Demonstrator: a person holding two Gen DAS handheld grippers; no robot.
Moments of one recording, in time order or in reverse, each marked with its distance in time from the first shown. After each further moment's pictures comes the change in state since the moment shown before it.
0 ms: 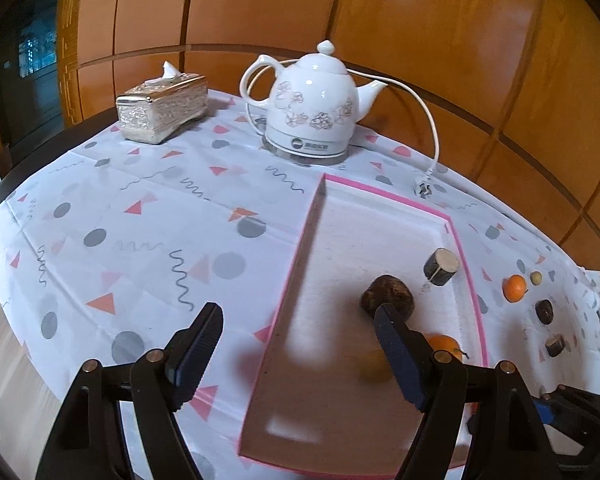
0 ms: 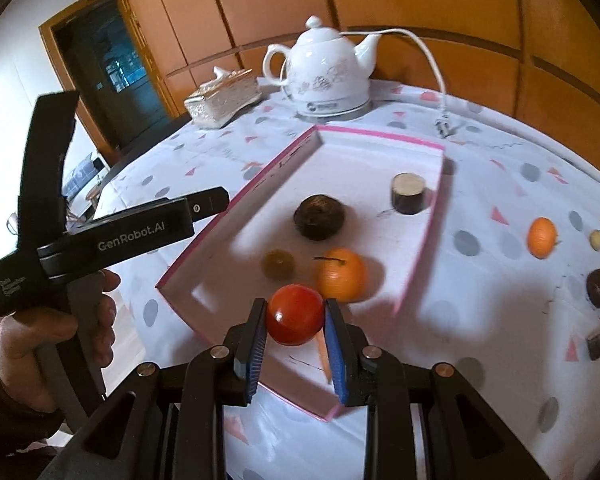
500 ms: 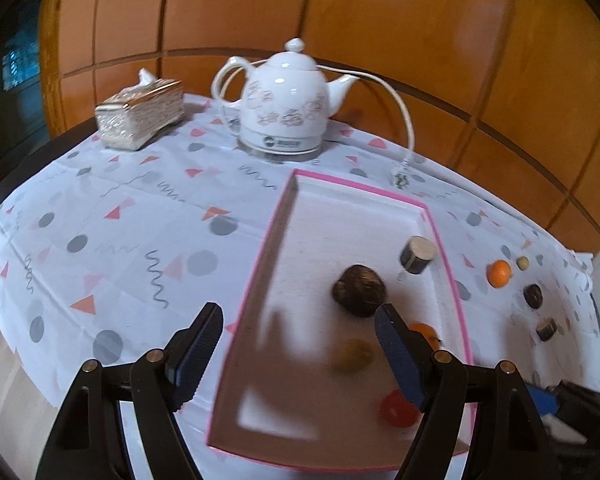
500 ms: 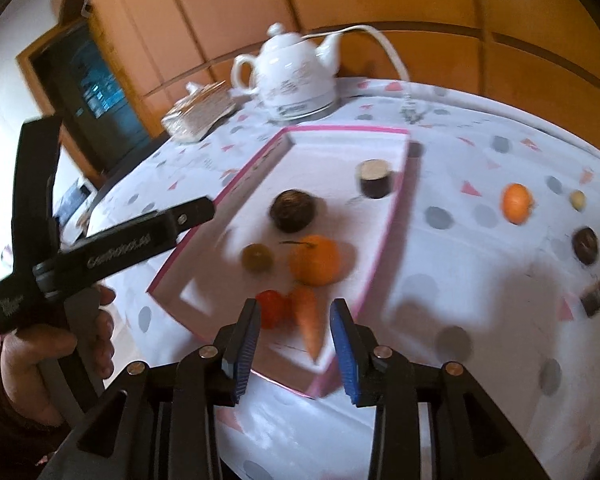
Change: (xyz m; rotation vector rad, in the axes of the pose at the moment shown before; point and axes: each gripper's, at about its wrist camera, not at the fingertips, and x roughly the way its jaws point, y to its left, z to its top) left arm -0.004 -0.026 -0.006 0.068 -0.002 -0.050; right arm -0.022 -0.022 -0.017 0.127 -0.045 -0.036
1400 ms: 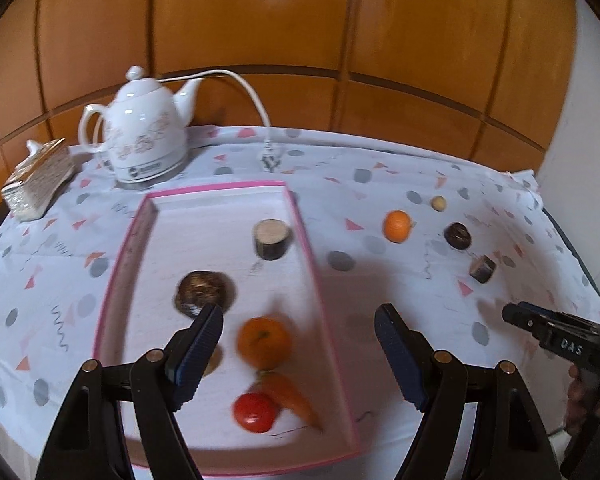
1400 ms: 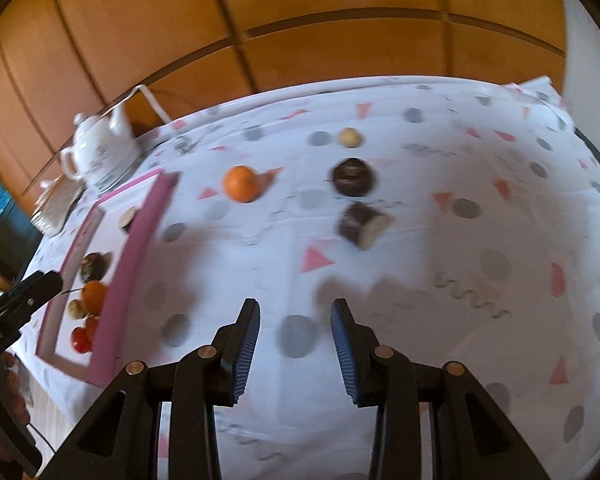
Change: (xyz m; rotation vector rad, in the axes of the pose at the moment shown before) left arm -0.002 -0.116 -0.009 0.301 0.036 -0.187; right arm -0.072 -0.165 -0.048 0.390 -0.096 -0.348
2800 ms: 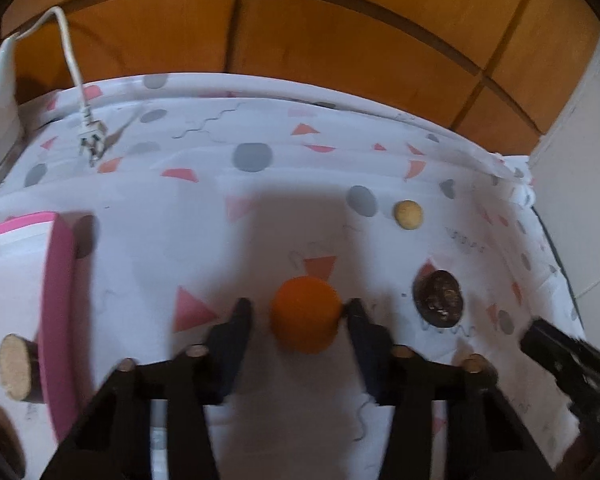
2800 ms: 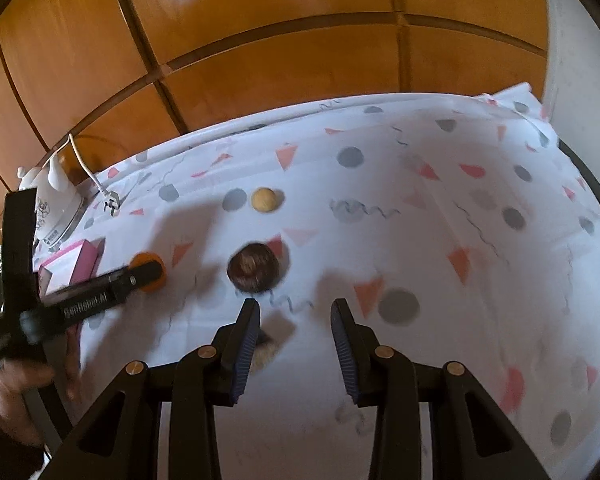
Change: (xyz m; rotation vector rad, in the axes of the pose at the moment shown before) left arm 0.193 -0.099 0.082 -0.010 0.206 -0.213; right arm 0.038 -0.067 0.084 0.042 -0.020 -0.073
